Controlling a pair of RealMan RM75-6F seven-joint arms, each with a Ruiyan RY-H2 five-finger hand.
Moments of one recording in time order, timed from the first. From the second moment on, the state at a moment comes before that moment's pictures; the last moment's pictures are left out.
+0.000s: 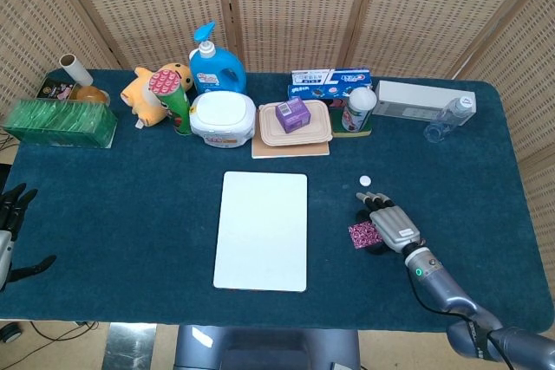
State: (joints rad) left arm -0.07 -0.99 -0.03 -1.77 1.50 1.50 0.02; right arm 0.56 -1.45 0.06 -1.31 -1.40 0.85 0.02
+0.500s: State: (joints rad) left arm -0.07 -0.99 -0.03 -1.77 1.50 1.50 0.01; right arm 0.56 -1.45 0.05 -1.32 -1.41 0.86 0.03
